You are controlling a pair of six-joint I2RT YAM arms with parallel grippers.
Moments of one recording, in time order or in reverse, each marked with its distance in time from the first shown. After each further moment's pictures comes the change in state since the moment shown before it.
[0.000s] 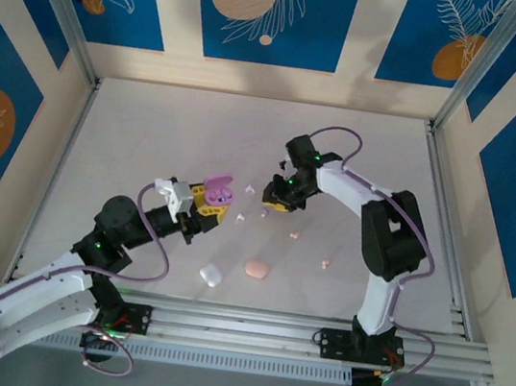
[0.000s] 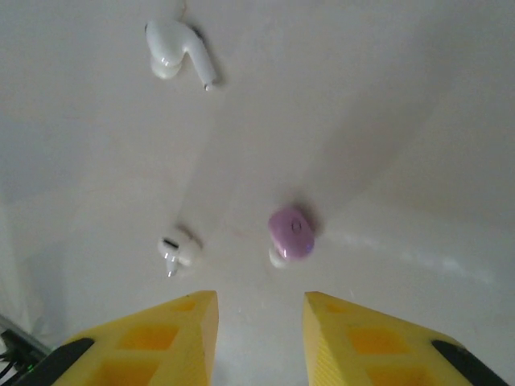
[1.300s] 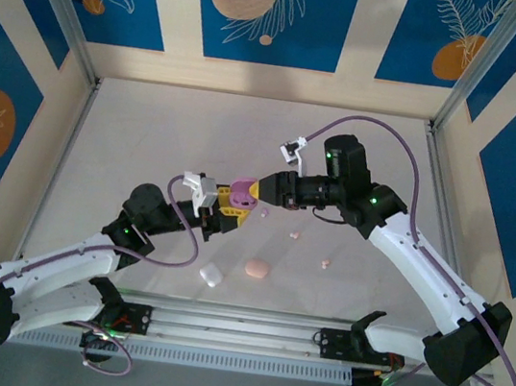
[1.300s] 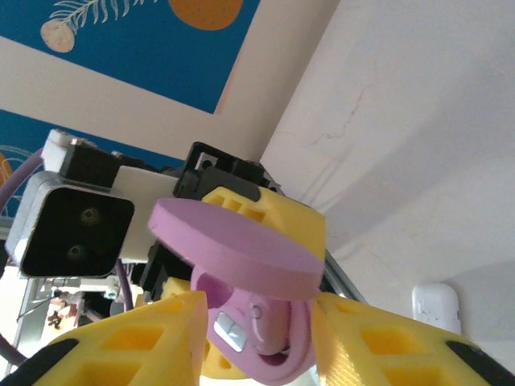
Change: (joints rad) left arm 0.000 0.289 0.043 0.229 0.189 -0.068; right arm 0.110 -0.705 -0.188 0.233 -0.404 0.117
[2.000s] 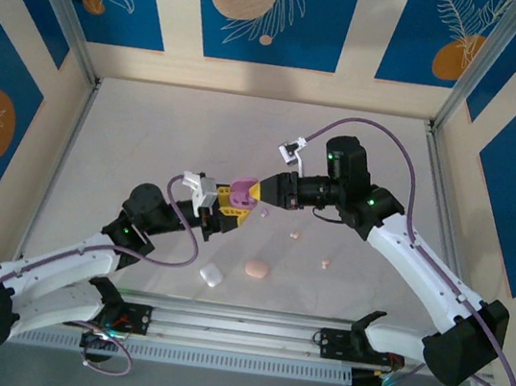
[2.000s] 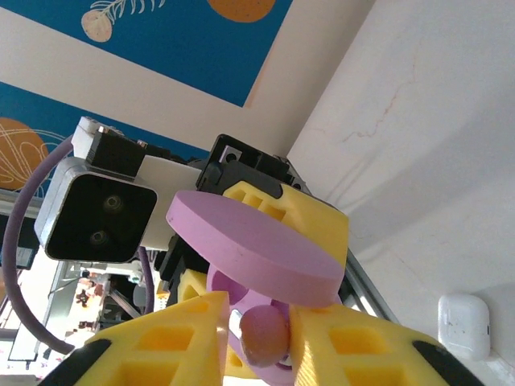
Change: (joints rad) left arm 0.000 0.001 0.002 0.003 0.002 -0.003; right arm -0.012 0.000 -0.054 0.114 -0.108 0.024
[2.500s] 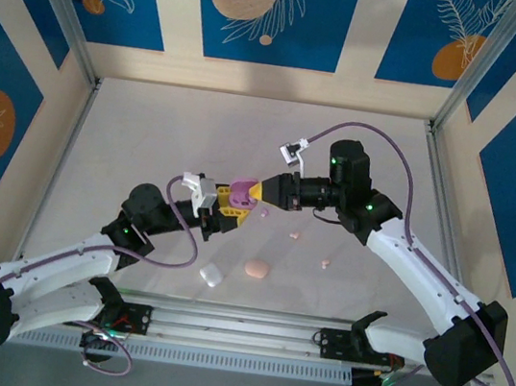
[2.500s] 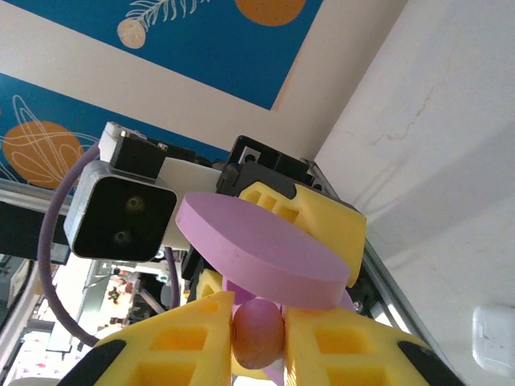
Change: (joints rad) left arm 0.000 -0.004 0.000 0.002 0.001 0.021; right arm -0.014 -0.019 -0.073 0.159 -0.063 0.103
